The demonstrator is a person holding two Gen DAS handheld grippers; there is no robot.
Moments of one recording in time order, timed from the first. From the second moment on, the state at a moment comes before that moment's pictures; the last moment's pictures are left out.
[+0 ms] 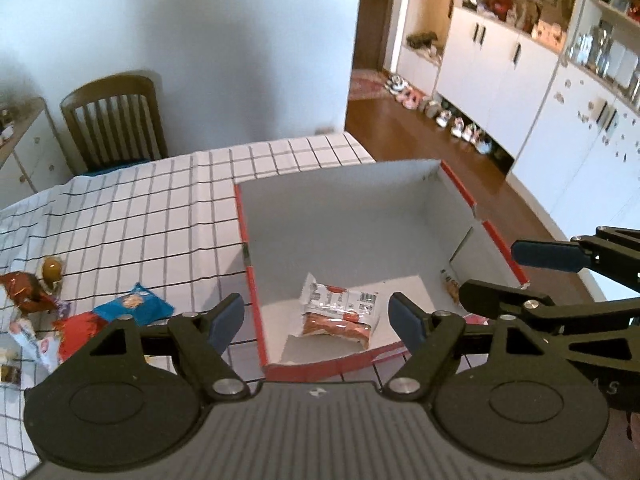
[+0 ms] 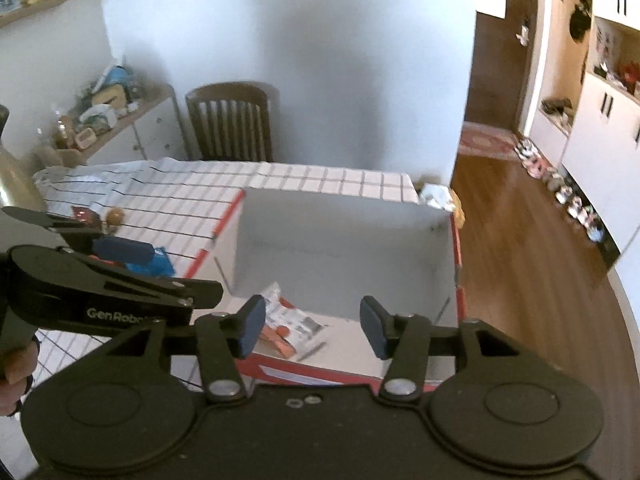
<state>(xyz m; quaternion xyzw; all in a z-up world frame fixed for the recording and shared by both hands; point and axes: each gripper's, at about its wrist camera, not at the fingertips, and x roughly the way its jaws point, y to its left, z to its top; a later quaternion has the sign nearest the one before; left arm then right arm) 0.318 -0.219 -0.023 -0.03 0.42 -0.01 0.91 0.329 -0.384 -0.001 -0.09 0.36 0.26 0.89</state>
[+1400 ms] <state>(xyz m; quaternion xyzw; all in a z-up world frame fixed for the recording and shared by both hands) 0.163 0.033 -0.031 -0.10 0.34 0.09 0.93 0.221 -0.193 0.006 -0.08 0.29 0.37 0.88</state>
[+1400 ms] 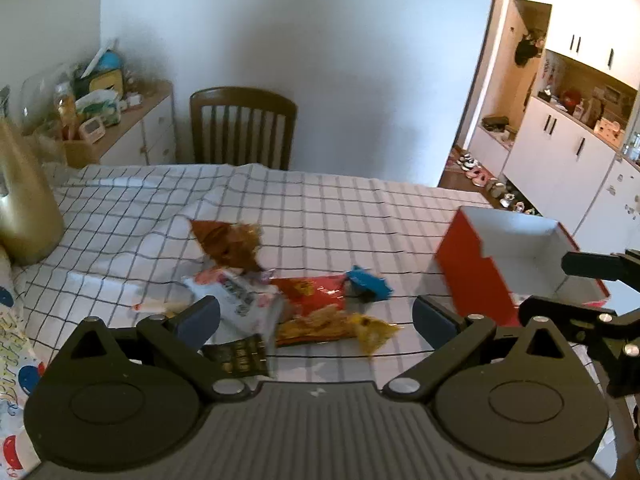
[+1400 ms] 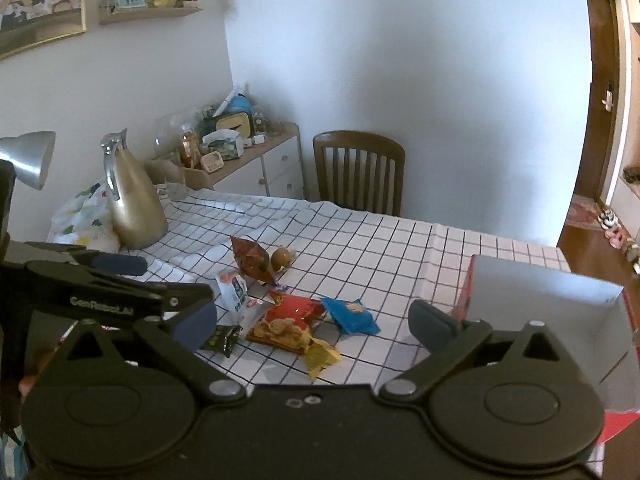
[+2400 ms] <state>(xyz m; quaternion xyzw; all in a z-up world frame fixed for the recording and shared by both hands) 0.224 0.116 -0.160 0.06 0.46 -0.07 0.88 0.288 -0.116 -0.117 -0.13 0.44 0.28 0.85</state>
